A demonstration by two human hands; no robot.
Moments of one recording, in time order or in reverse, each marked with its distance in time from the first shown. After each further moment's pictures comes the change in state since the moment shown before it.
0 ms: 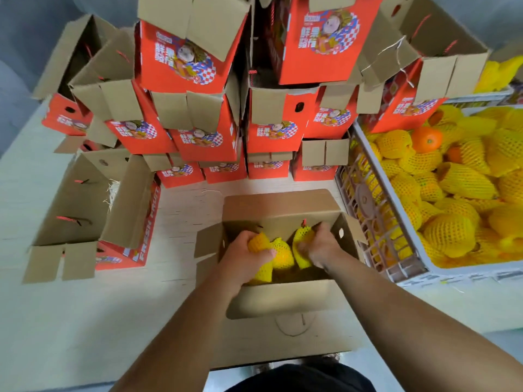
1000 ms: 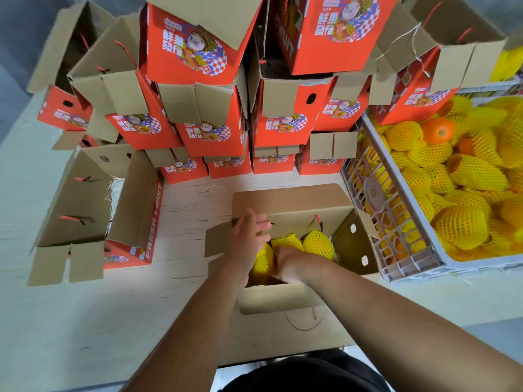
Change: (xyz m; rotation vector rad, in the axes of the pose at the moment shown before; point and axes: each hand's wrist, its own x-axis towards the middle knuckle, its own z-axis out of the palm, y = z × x) left_hand 0.005 0.014 -0.013 -0.462 0.042 0.021; right_hand -0.030 -0.035 0.070 -0.725 -0.462 -0.278
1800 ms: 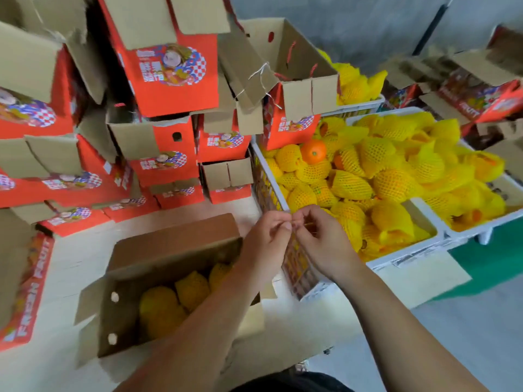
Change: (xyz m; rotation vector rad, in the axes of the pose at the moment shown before) left_hand -0.009 0.022 0.241 0.309 -0.306 0.520; right_hand -0.143 0.213 -0.100 0.719 1.005 -0.242
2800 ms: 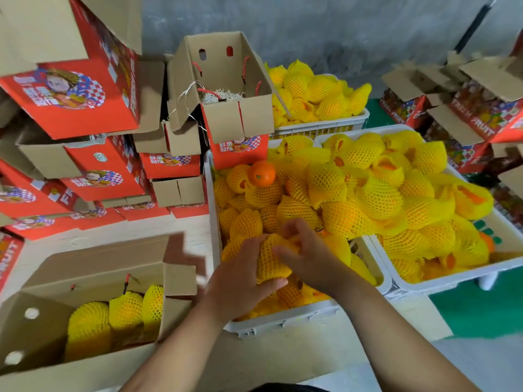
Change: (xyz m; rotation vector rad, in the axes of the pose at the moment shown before) left_hand 0.037 -0.008 0.124 0.624 -0.122 0.151; right_hand 0.067 0.096 -0.137 0.022 -0.314 0.071
